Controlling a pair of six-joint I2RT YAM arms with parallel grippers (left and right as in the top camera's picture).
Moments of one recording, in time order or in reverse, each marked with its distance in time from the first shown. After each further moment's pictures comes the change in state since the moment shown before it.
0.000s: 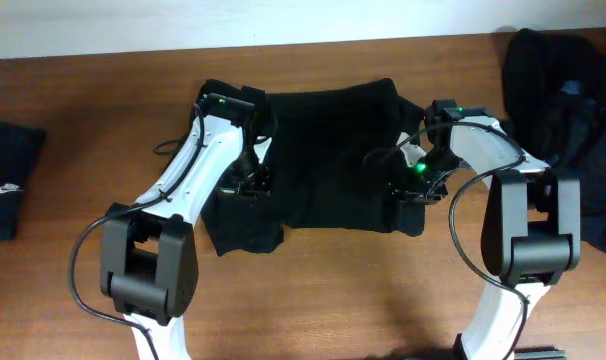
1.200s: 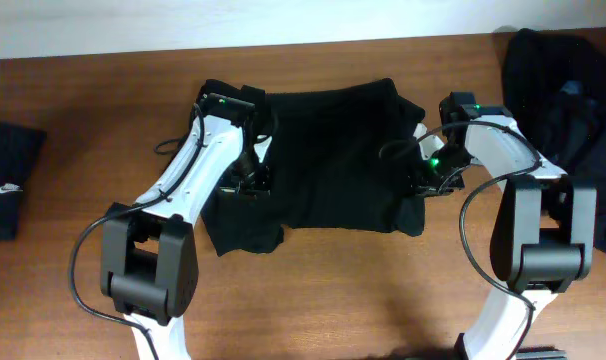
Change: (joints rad) left arm 0.000 0.000 0.000 0.011 -0.003 0.000; right arm -0.051 -0.042 0.002 0.055 0.121 0.002
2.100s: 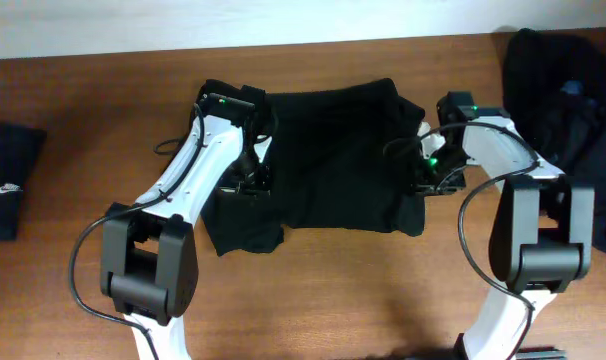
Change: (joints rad) left arm 0.000 0.000 0.000 -0.001 0.000 0.000; right arm 0.011 0.000 -0.014 0.044 0.082 0.083
